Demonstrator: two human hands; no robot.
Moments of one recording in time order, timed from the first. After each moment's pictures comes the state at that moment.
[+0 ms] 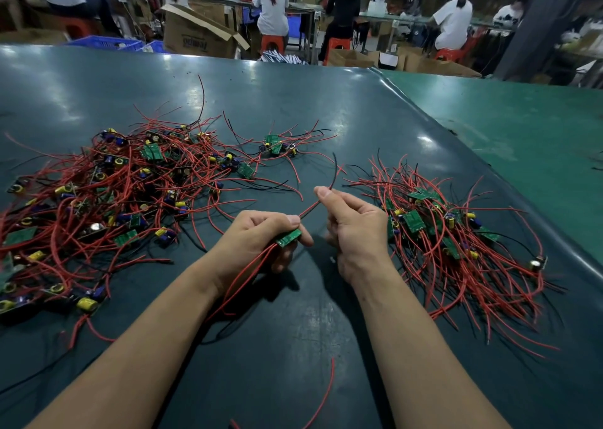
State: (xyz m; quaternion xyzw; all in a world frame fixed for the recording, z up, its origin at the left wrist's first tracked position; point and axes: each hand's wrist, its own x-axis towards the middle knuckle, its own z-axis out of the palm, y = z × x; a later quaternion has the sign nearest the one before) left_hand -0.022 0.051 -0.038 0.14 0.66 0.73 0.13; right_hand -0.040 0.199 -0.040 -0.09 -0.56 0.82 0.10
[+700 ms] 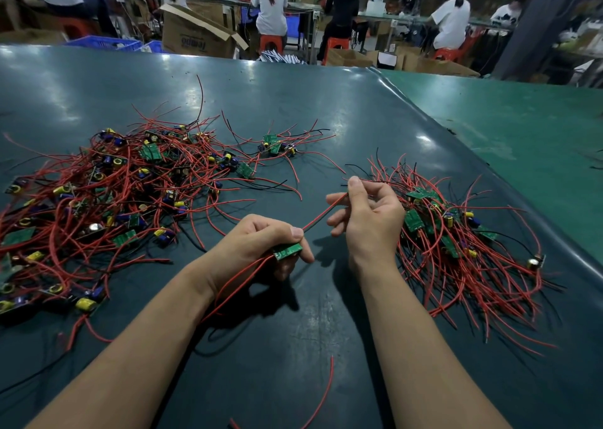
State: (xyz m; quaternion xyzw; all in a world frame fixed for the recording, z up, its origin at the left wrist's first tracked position) left_hand -0.019 0.045 -0.038 0.18 0.67 0.70 0.19; right_hand -0.046 0.209 -0.040 -0.06 -0.59 0.77 0.23
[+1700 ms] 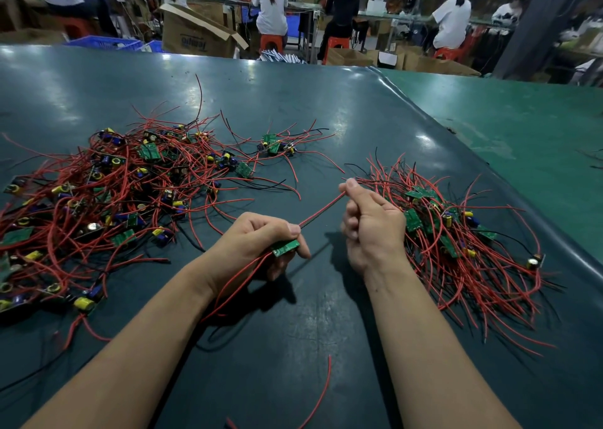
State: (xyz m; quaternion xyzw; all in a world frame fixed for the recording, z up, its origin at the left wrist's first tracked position) left_hand -0.019 0.047 -0.039 0.17 0.67 0.70 0.15; right_hand -0.042 0.216 -0.031 -0.13 -0.49 0.85 0.12
